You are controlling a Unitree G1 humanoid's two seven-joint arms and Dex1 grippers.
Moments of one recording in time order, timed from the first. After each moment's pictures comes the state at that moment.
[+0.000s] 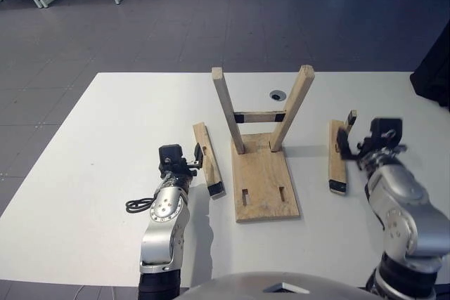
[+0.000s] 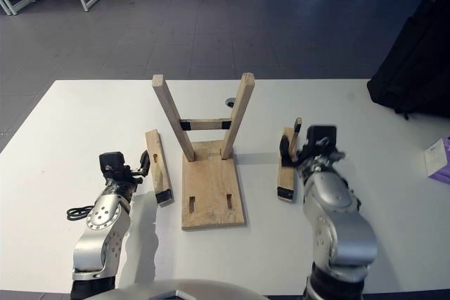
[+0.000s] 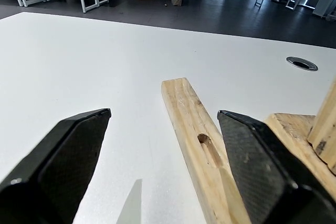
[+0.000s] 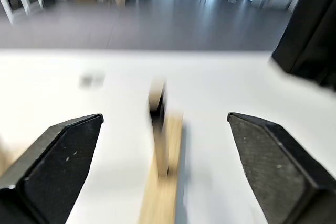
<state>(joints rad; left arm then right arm) 0.19 -0.02 0.02 -0.36 -0.06 0.40 0.05 0.01 -0.18 -0.16 -0.80 0.16 1.15 -0.06</state>
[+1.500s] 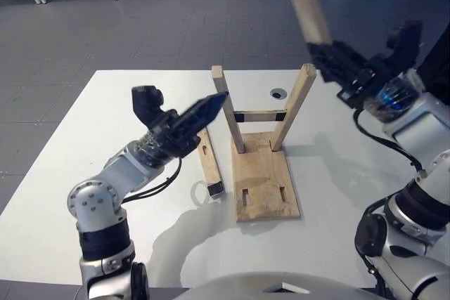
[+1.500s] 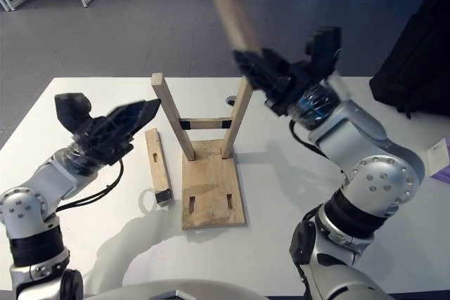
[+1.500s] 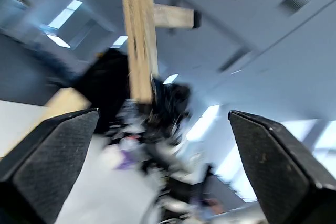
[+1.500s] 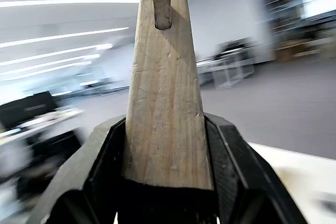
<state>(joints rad) -0.25 0.35 0.31 -0.27 -1.72 0.99 -0.48 -0.56 -0.25 -0.45 -0.56 1.20 1.25 0.32</state>
